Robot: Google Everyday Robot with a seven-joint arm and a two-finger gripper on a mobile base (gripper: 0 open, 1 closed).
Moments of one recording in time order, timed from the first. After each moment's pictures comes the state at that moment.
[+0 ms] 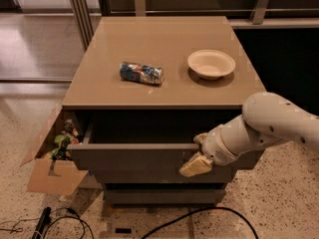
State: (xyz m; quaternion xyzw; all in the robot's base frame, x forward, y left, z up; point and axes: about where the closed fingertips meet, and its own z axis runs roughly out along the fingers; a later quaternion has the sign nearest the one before) arm 0.457 -0.090 0.676 -0.52 0.80 0.24 0.20
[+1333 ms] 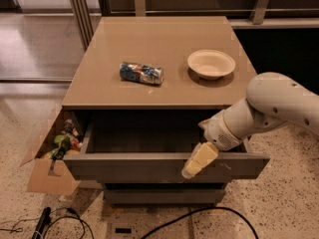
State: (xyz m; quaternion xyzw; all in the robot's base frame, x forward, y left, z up) arm 0.482 -0.101 0.715 -0.52 0.80 0.23 0.21
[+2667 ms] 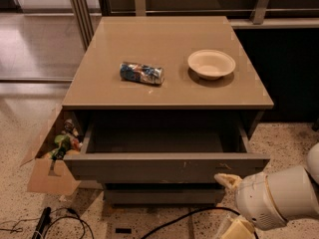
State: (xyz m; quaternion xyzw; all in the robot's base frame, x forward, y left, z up) arm 0.315 -0.116 0.725 -0.50 0.78 0.29 0.23
